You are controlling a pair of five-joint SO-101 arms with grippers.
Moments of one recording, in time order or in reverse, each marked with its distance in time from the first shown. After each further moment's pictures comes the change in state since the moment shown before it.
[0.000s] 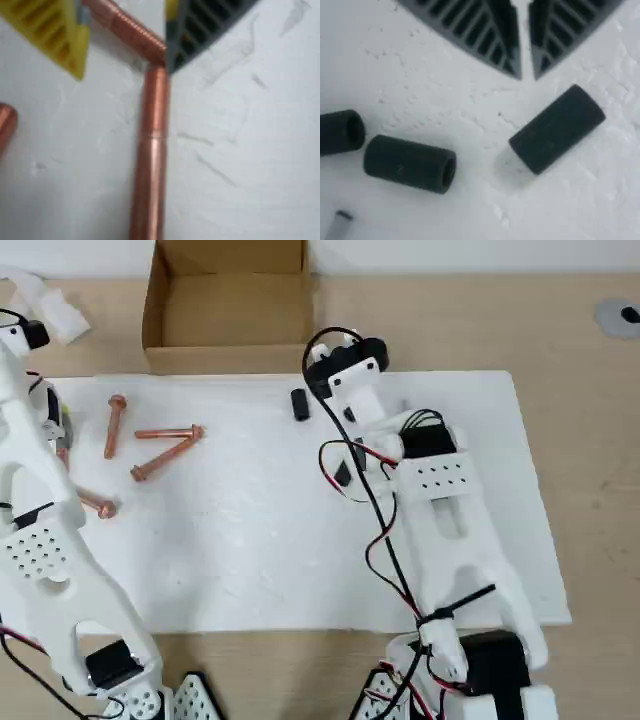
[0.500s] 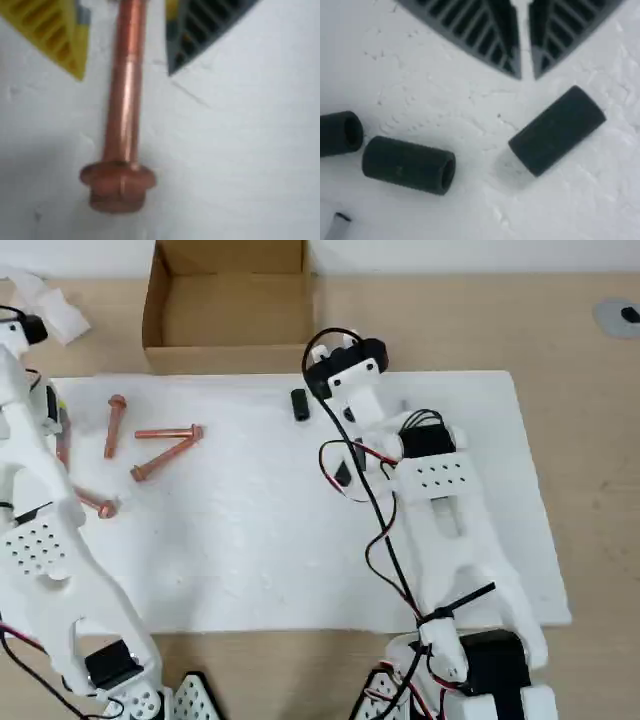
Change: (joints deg) left arm -0.4 3.6 0.0 -9.1 -2.2; right arm 0.0 0.1 0.0 0.0 0.0
